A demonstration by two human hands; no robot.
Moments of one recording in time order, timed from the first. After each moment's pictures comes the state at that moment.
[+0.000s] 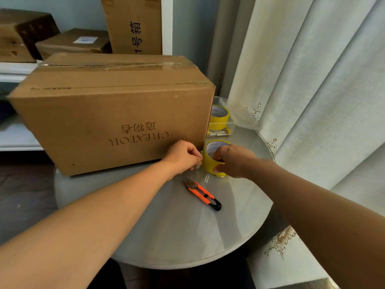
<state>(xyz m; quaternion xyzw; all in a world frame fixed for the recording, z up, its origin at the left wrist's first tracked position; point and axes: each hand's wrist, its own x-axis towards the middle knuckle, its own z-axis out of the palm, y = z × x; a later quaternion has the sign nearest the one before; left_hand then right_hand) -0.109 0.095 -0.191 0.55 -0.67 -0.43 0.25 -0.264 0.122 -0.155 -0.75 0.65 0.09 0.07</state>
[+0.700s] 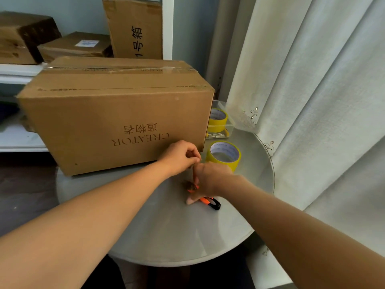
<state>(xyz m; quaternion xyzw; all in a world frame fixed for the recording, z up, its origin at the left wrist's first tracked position) -0.100 0.086 -0.194 0.49 -0.76 -0.35 0.24 -0.207 0.155 -0.154 -0.76 0.62 0.17 0.11</state>
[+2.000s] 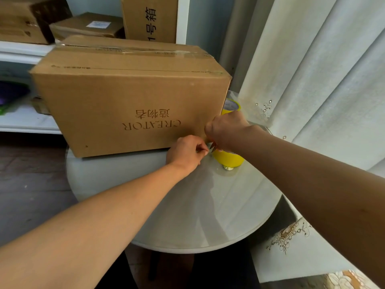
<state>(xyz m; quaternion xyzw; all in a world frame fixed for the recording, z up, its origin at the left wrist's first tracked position) -0.100 0.114 -0.204 0.56 -0.72 -0.27 0.29 -0.201 0.119 -0.101 -0.78 0.53 0.27 -0.20</state>
